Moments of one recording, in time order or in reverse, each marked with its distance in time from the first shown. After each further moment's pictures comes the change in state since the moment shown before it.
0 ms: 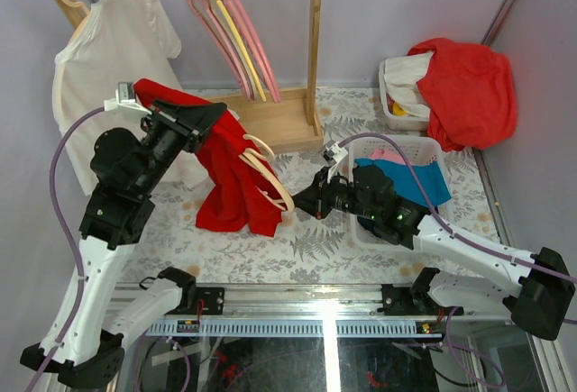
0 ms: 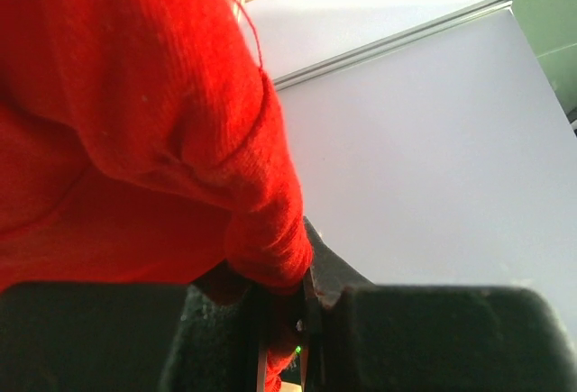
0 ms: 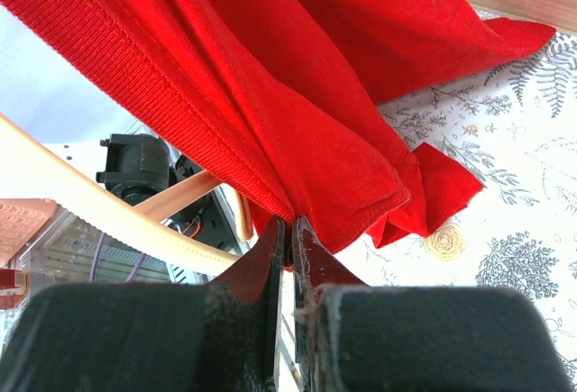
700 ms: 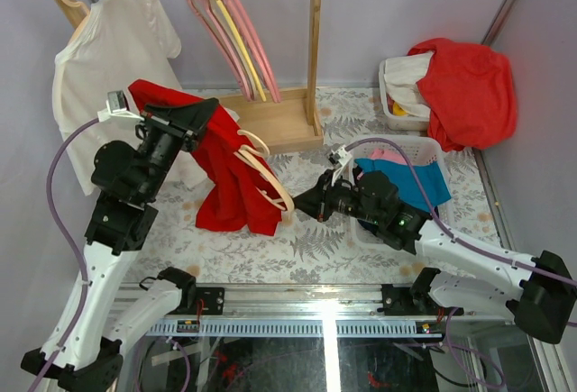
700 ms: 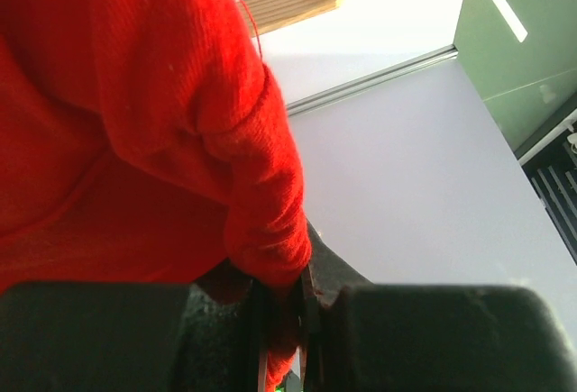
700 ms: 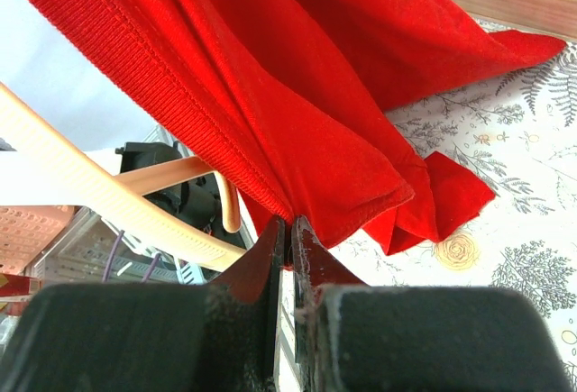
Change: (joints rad) left arm -0.006 -0.055 -0.131 0.180 -0.096 -0.069; right arm 0.001 -0.030 -0.078 0.085 -0.005 0.037
